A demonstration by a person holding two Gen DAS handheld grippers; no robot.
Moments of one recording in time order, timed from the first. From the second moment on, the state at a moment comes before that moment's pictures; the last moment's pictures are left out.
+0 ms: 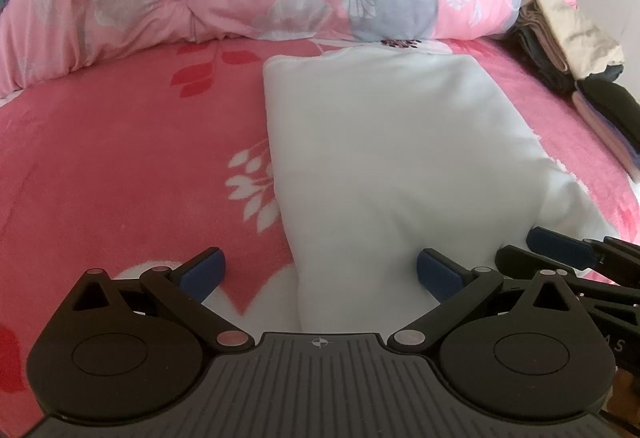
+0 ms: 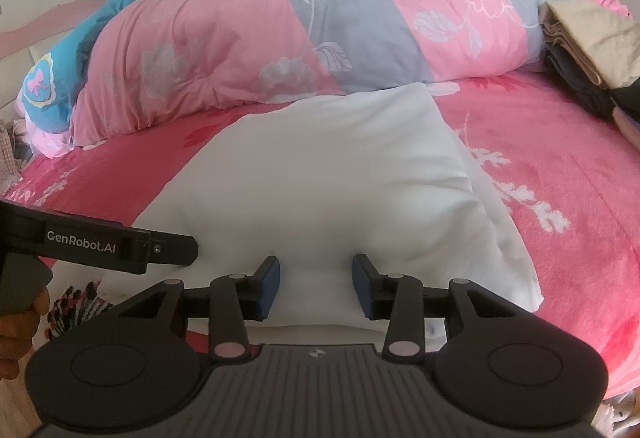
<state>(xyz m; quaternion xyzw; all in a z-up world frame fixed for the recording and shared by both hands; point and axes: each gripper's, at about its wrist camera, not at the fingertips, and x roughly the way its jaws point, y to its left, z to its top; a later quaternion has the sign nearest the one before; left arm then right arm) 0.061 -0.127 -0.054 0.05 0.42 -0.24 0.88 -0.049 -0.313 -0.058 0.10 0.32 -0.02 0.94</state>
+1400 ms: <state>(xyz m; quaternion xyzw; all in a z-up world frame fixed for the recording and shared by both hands) 0.042 -0.109 -0.016 0.01 0.30 -0.22 0.93 -0.055 -0.334 -0.064 0.16 0.30 0.01 0.94</state>
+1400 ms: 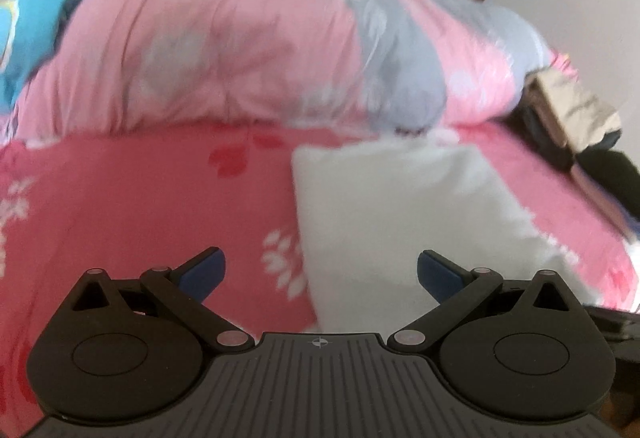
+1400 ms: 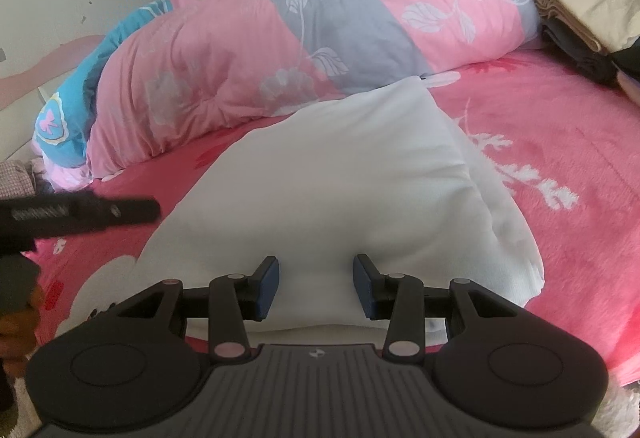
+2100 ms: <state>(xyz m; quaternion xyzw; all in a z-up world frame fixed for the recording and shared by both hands) 0.051 -0.135 -0.023 0.01 0.29 -0.27 0.92 -0.051 -0.351 -0.035 0.15 0.28 -0.05 0.95</state>
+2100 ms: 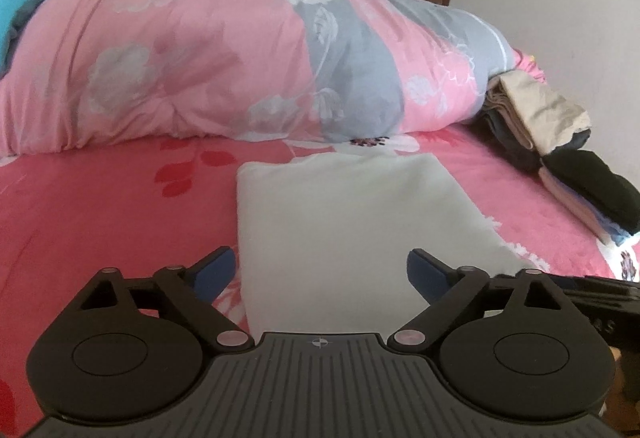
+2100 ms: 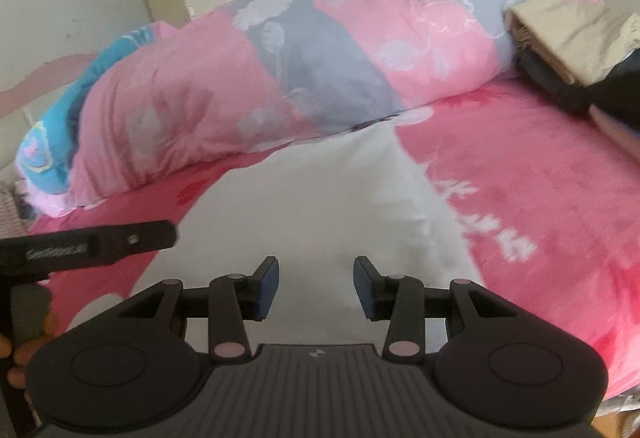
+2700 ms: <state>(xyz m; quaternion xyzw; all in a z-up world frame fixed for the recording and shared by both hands) 0.058 -0.147 -0.048 0.04 0.30 -0.30 0.90 -0.035 -0.346 -0.044 0.12 0.29 -0.08 0.95</state>
